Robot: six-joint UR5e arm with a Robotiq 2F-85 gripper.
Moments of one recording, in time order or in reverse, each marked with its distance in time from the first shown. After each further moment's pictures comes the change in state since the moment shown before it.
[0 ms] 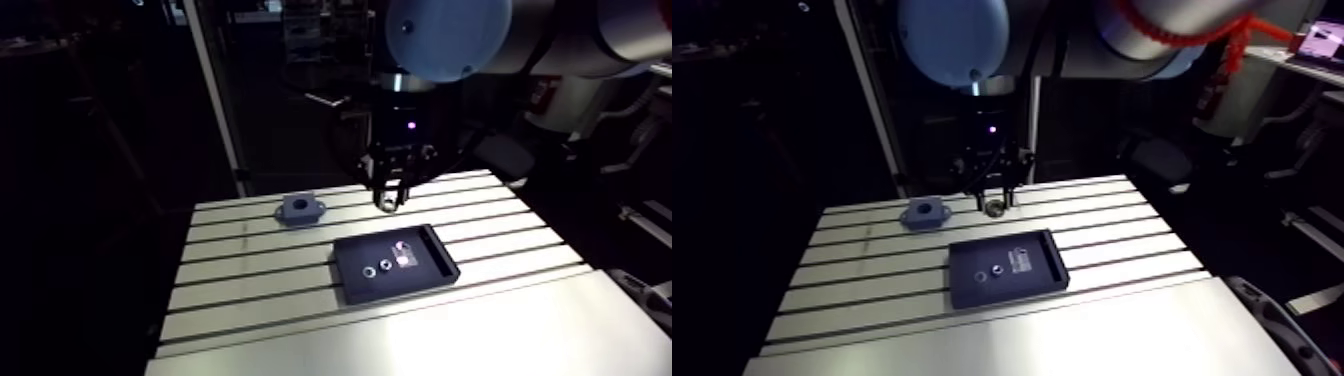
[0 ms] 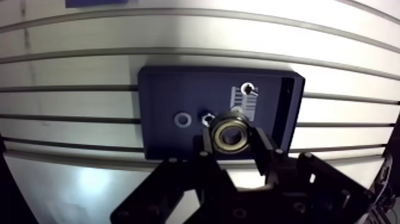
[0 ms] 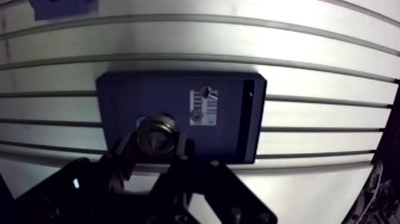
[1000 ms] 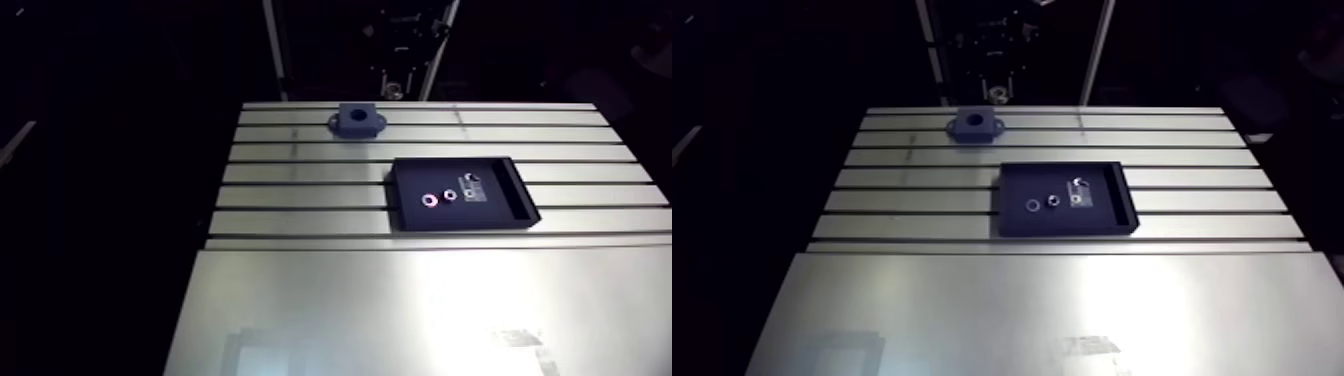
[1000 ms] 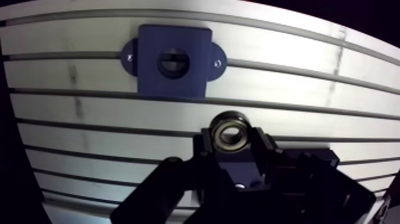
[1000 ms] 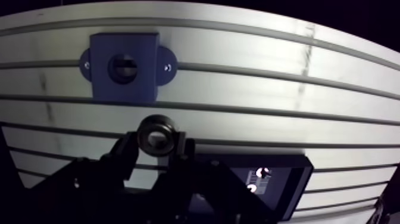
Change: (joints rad) arm 0.184 0.279 -0.323 0.055 0.001 0.137
